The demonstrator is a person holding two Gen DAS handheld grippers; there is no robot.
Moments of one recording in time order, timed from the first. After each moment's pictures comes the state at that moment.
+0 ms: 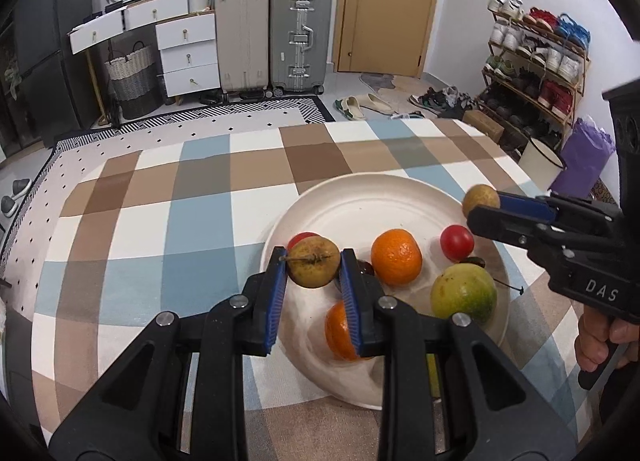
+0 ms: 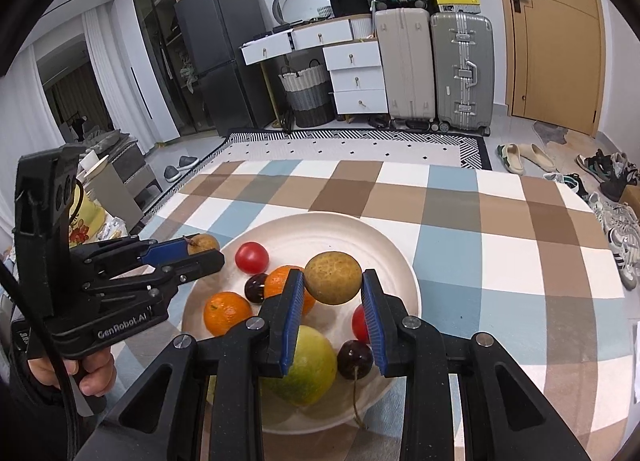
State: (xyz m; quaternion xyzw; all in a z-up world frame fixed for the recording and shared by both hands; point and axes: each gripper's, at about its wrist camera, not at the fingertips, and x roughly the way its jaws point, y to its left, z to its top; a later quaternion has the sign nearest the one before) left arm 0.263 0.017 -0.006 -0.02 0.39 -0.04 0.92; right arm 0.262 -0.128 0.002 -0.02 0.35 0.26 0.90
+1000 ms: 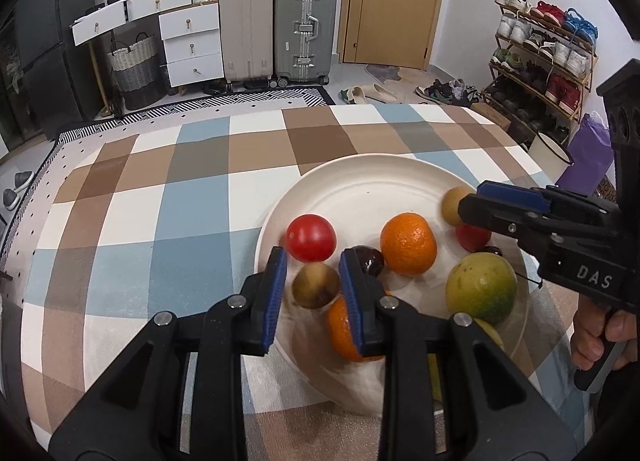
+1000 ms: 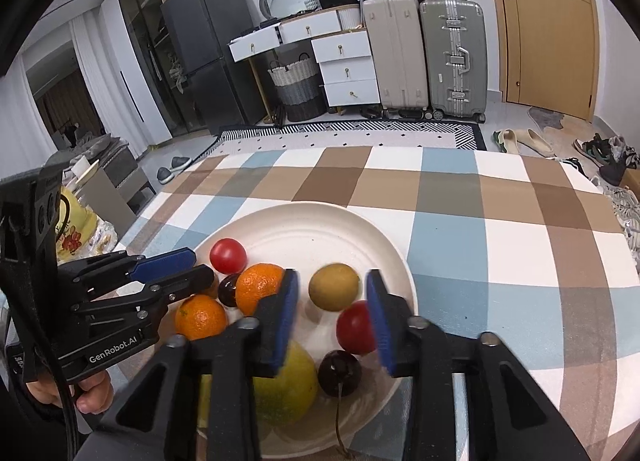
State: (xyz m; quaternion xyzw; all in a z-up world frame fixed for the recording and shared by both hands) left arm 0.268 0.016 -0.025 -0.02 0.40 -0.03 0.92; right arm 0.287 -0.133 -0.024 0.00 0.37 0.25 0.90
